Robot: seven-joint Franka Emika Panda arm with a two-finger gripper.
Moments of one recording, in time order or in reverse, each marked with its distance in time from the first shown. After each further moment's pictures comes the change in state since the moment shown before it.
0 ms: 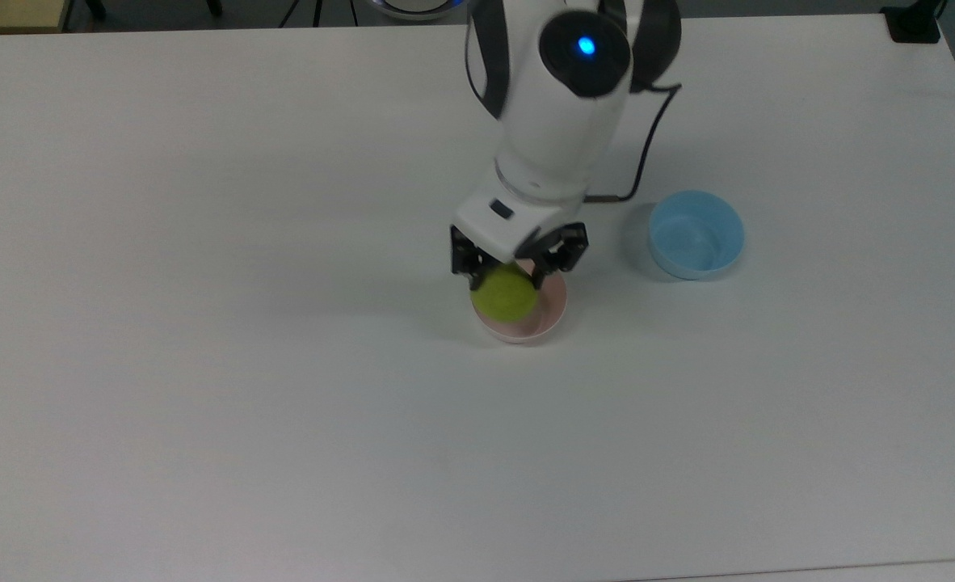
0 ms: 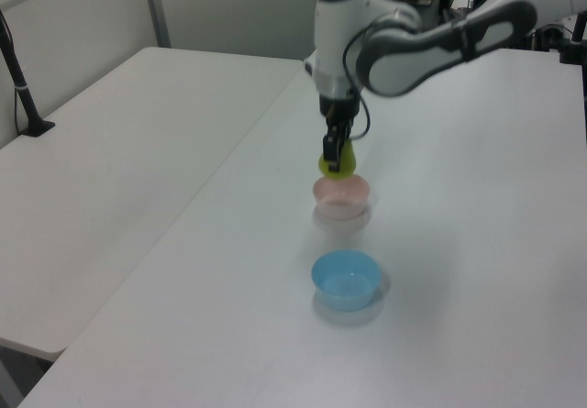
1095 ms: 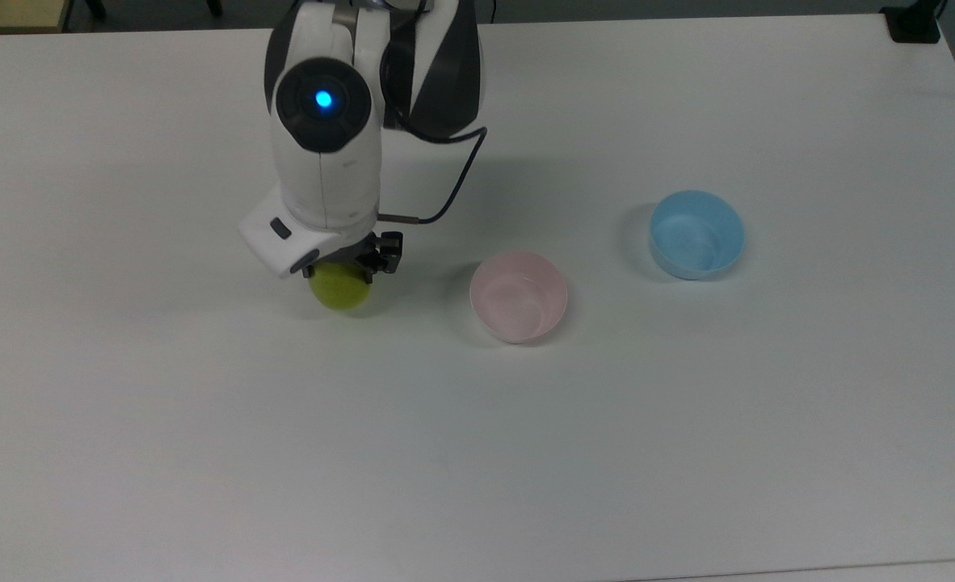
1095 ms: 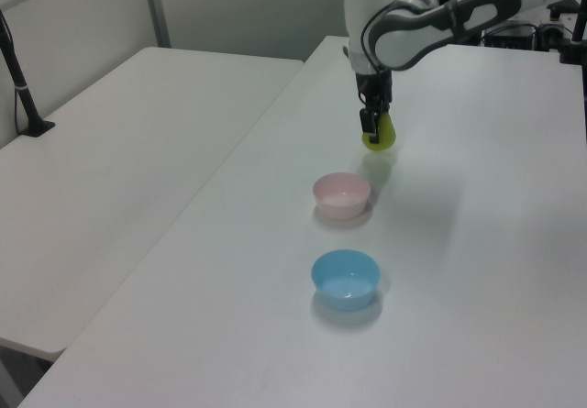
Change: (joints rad) arm -0.259 0.023 0.004 -0.070 -0.015 -0.034 -0.149
